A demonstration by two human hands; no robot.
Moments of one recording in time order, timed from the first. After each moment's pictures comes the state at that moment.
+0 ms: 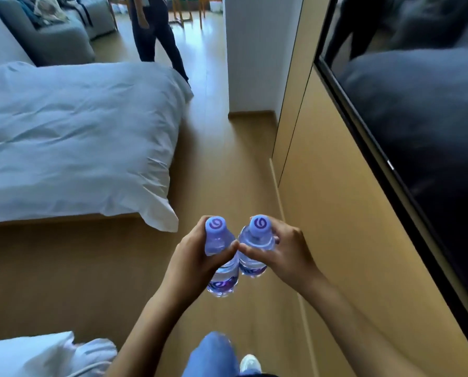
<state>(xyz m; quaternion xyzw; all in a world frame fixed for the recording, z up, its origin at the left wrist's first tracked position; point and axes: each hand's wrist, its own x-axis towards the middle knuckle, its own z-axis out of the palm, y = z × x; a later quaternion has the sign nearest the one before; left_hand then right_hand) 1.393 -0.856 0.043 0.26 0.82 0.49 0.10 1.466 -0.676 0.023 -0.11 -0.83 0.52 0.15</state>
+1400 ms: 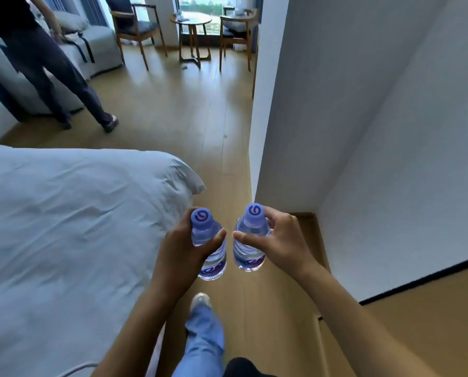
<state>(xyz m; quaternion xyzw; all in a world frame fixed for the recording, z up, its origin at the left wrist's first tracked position) 0.372 -0.509 0.054 0.20 0.85 0.49 0.00 0.425 -0.316 0.041 -0.06 -0.84 0.52 0.13</state>
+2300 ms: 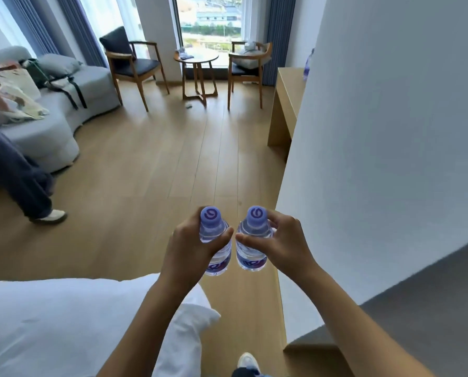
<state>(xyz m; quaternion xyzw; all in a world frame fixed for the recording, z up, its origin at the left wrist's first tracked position) -0.341 -0.302 0.085 0.23 0.86 0.45 -0.05 -0.283 -0.122 0.066 -0.06 -0.84 0.51 0.17</state>
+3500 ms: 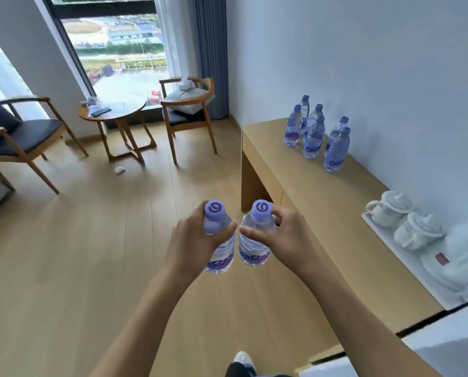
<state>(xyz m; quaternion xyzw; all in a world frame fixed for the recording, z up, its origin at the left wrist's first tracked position) -1.159 0.097 0.092 0.35 0.81 0.47 0.04 -1.044 0.247 0.076 -0.18 -0.81 0.48 0.28</state>
